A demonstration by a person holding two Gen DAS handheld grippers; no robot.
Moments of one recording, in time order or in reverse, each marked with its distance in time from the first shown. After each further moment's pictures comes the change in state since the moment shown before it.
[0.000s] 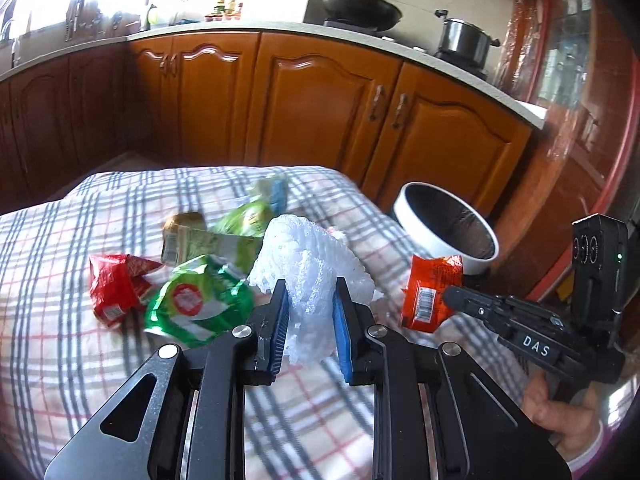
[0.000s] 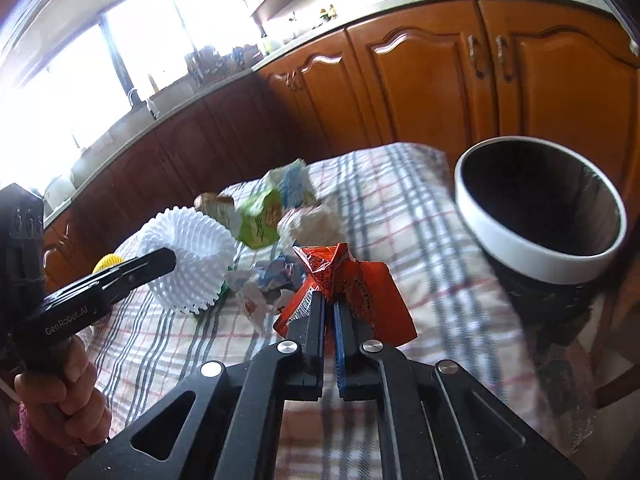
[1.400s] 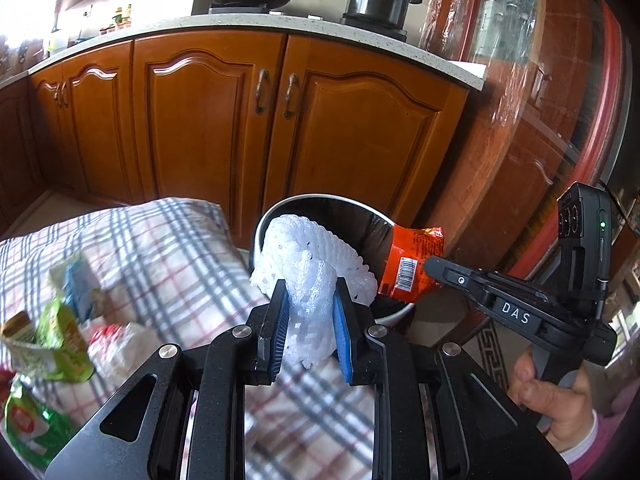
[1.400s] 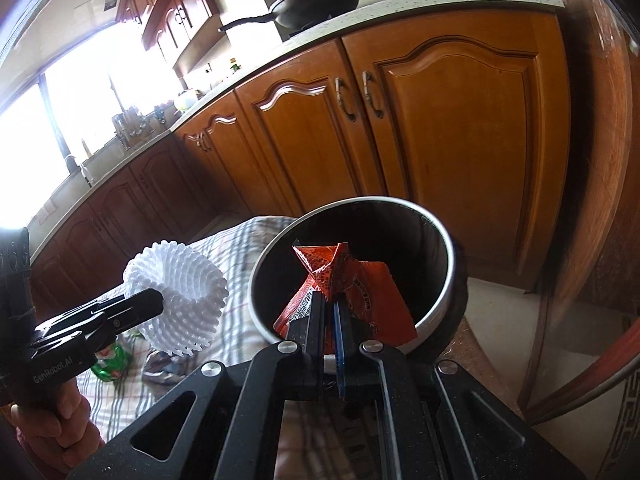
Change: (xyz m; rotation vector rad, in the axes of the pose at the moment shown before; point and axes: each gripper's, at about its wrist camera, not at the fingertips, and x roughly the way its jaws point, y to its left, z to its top) left arm 0.102 -0.151 0.063 0.174 0.062 -0.189; right arm -0.051 -0.144 0.049 0.156 -0.130 -0.200
